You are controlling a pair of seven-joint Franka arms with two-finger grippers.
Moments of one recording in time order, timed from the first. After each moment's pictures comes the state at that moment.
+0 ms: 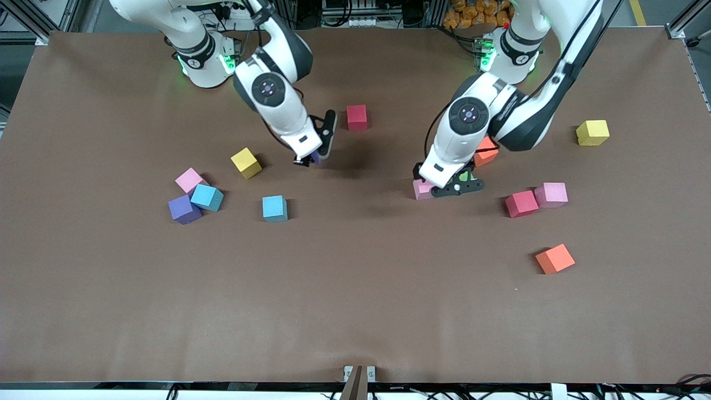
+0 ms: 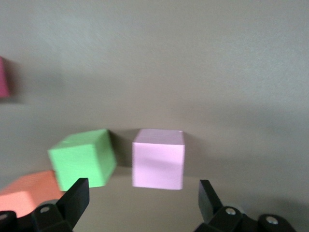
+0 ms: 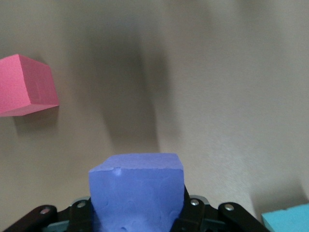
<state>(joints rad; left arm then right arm) -0.06 0.35 -0.57 -2.02 0.19 2.22 -0.93 0.69 0.23 0.09 -2.23 0.18 2.46 -0.75</state>
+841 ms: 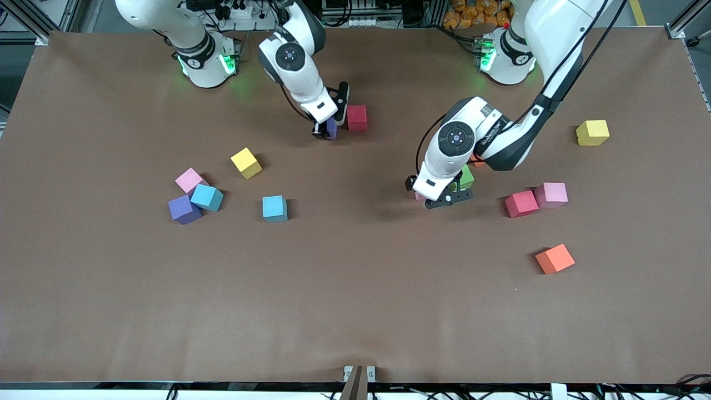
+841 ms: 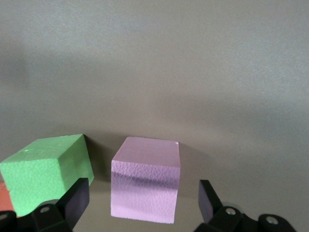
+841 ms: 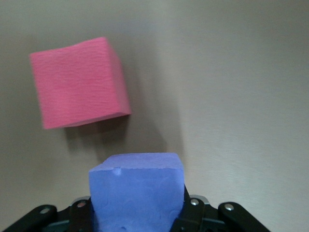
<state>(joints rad) -0.08 0.46 -0.54 -2.01 0.25 2.30 -0.98 1.11 0.23 -0.08 -2.46 0.40 2.76 -0.75</state>
